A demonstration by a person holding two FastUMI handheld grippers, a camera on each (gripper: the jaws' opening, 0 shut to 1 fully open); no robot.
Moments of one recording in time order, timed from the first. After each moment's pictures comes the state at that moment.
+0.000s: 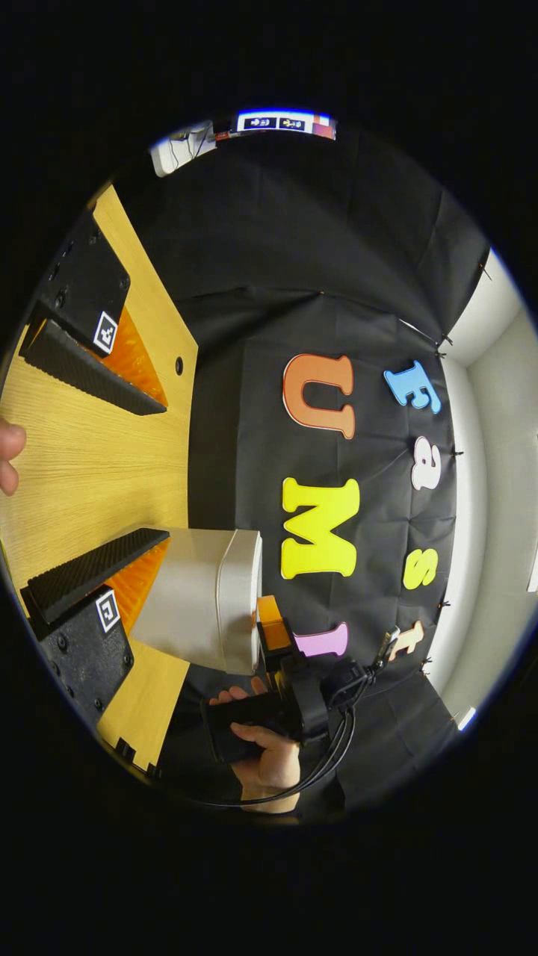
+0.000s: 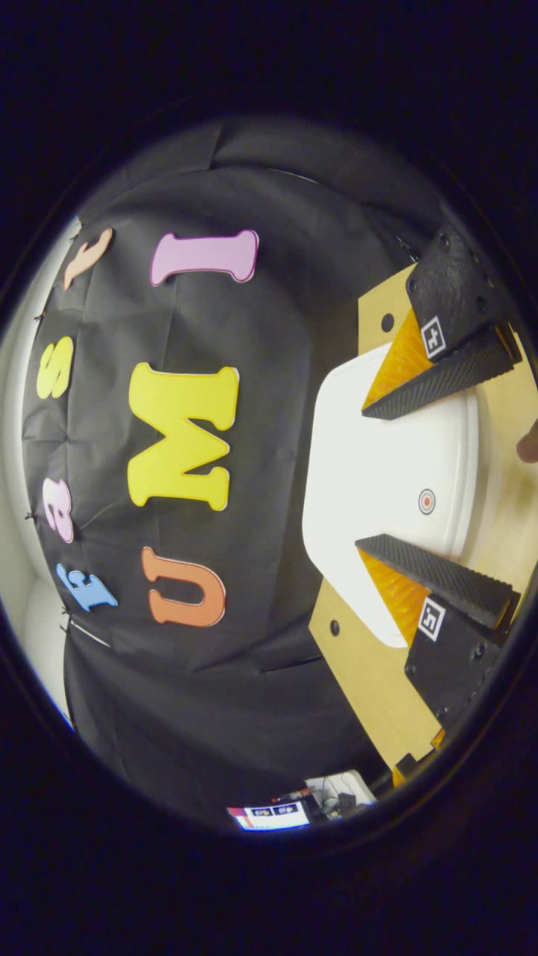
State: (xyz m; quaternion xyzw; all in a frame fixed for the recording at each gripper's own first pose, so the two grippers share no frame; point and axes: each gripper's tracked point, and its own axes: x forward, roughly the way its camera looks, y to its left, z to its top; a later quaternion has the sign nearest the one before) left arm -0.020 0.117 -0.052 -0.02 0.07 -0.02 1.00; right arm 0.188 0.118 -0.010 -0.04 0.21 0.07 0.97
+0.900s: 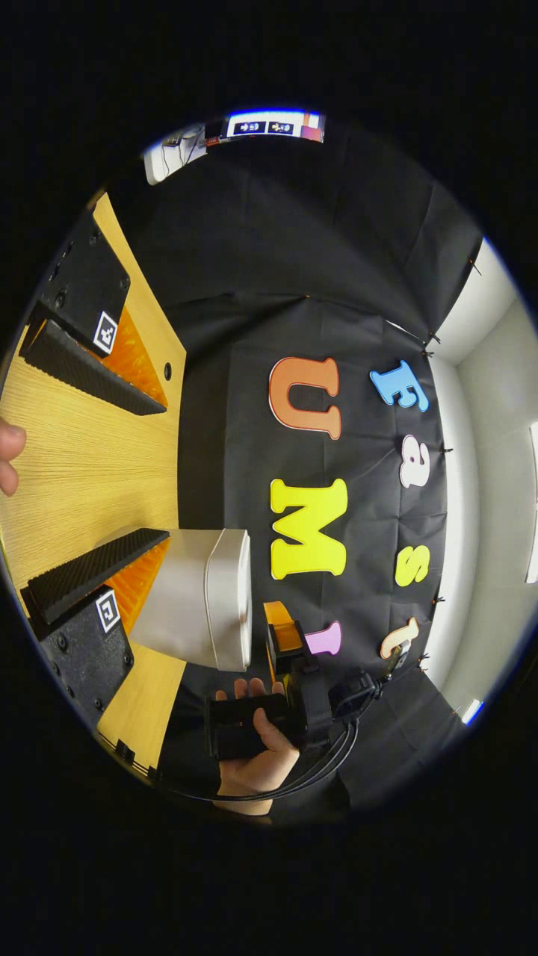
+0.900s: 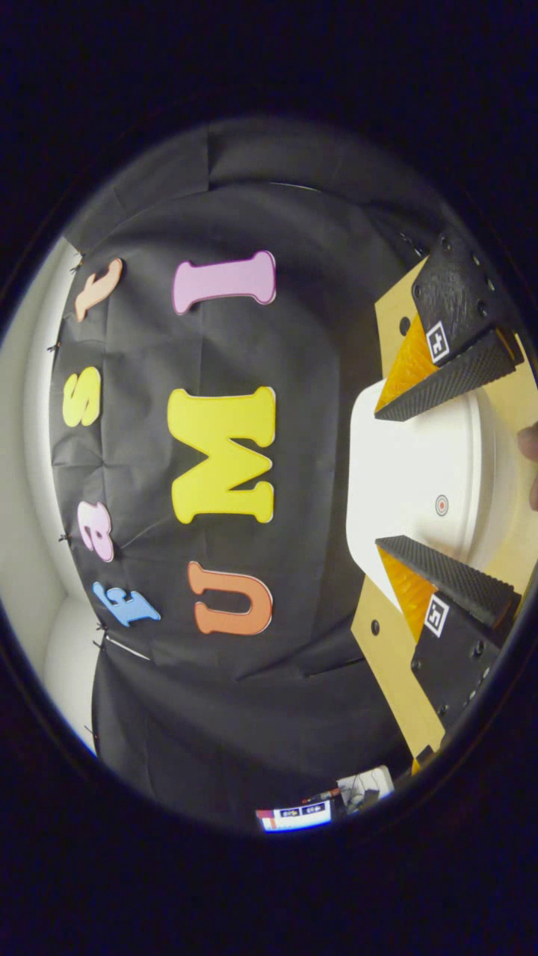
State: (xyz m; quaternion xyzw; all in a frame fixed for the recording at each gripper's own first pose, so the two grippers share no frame) left arm -0.027 0.107 -0.032 -0.01 0.04 -0.02 1.00; right arm 0.175 0.102 0.045 -0.01 0.11 0.05 0.99
